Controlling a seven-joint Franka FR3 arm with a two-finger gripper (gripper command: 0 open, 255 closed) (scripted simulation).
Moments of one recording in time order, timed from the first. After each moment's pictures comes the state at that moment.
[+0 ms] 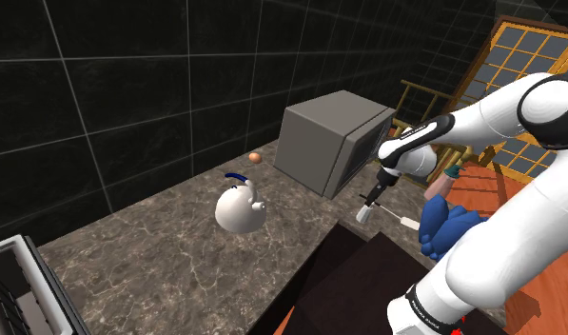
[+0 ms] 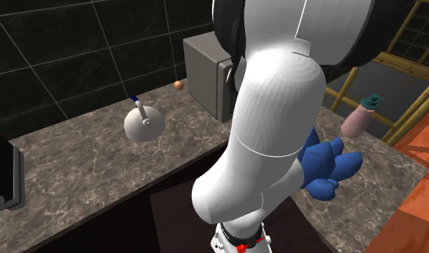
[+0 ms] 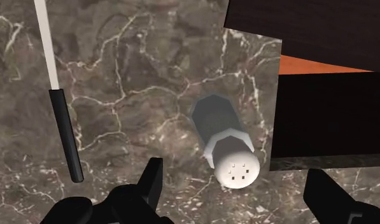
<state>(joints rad) -0.01 -0.06 -0.64 -2.64 0.12 2.56 -0.90</state>
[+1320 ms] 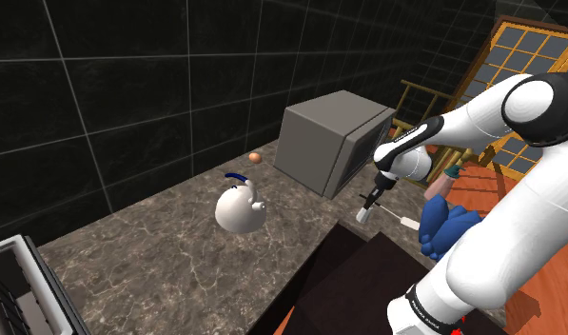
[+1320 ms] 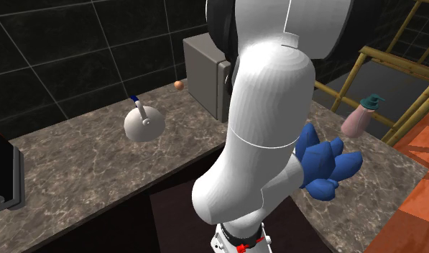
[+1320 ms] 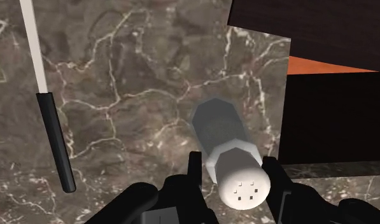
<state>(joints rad) 0.00 0.00 -0.64 -2.64 0.21 2.61 -0.97</state>
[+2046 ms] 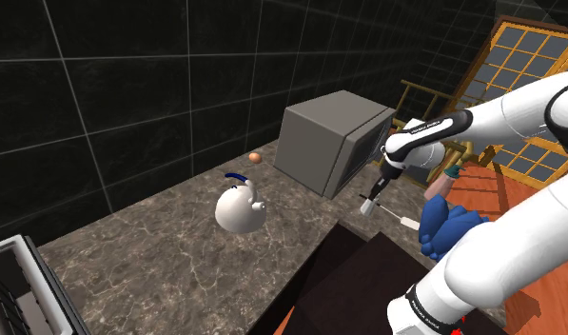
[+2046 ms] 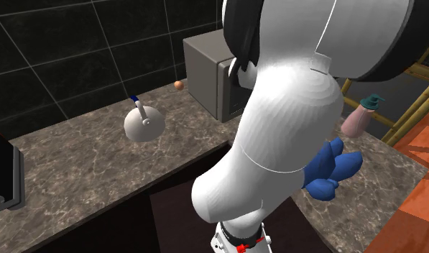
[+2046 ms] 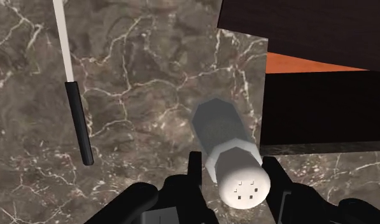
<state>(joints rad) -0.04 -0.17 -0.63 -2.63 0.01 2.46 -0.80</state>
